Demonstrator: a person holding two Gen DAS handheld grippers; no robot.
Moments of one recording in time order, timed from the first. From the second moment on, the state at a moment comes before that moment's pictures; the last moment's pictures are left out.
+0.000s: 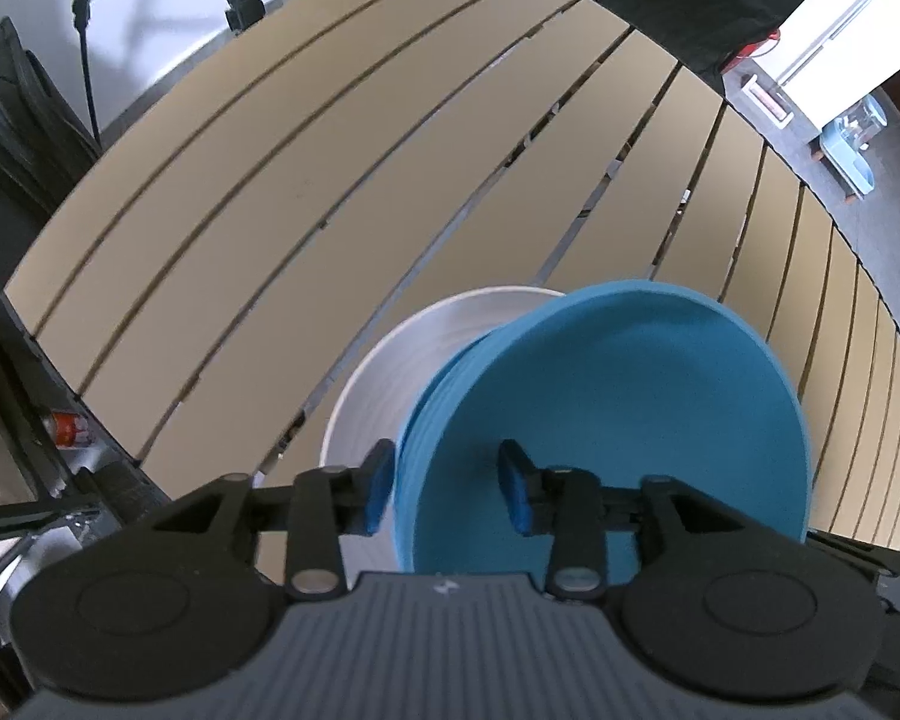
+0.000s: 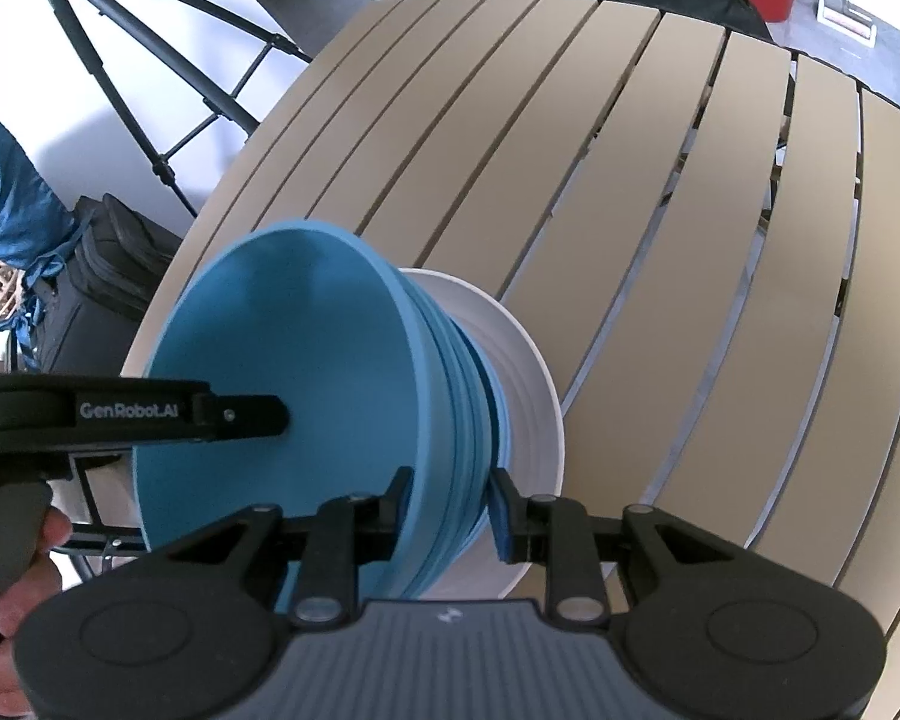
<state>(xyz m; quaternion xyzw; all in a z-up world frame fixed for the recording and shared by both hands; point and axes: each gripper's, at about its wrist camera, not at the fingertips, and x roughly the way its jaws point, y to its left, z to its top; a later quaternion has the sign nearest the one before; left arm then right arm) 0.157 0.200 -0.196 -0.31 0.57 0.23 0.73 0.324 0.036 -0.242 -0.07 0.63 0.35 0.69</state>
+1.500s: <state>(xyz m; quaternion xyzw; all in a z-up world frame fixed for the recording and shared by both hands) 0.006 0.084 -0.013 -0.19 0.41 0.29 0.84 0.186 -0.115 -0.079 -0.06 0.47 0.33 0.82</state>
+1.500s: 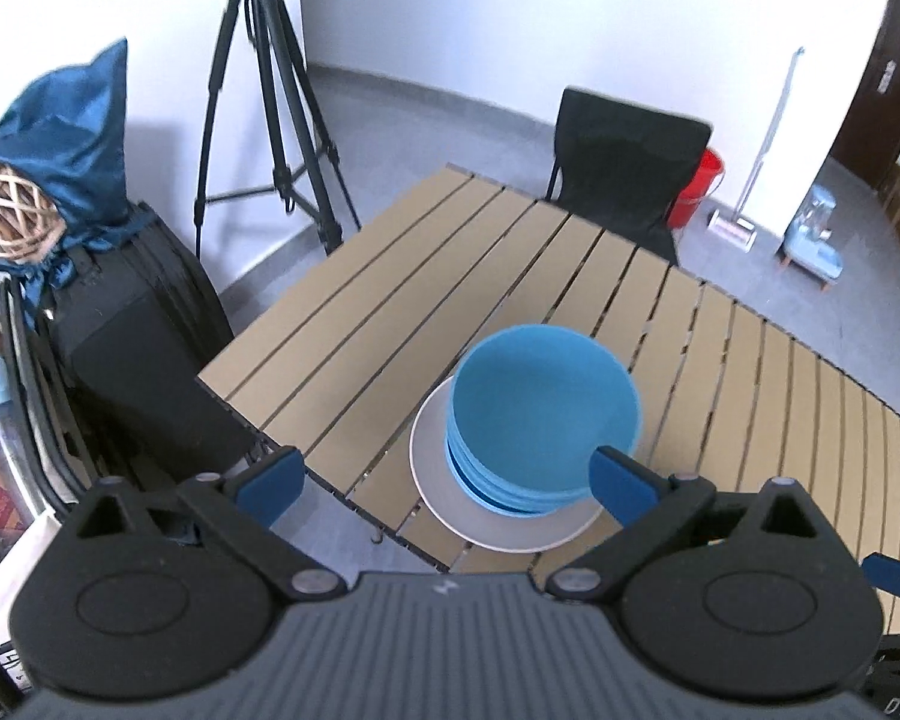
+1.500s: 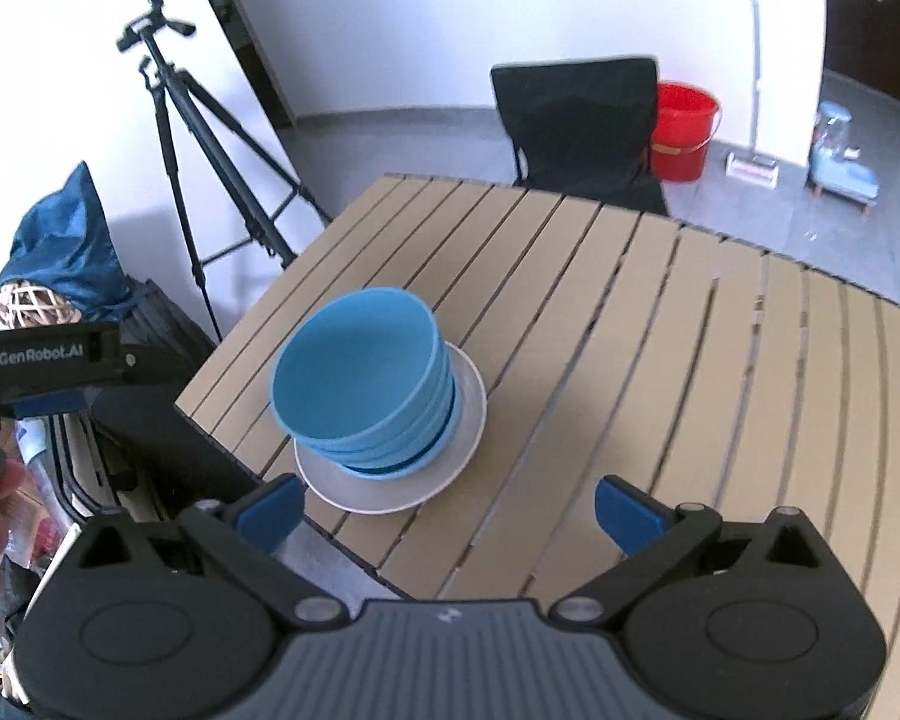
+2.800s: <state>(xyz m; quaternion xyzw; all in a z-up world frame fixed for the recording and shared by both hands) -0.204 0.010 0.022 -0.03 0.33 0.15 0.93 -0.090 -0.203 -0.029 -0.04 0.33 0.20 0.92</state>
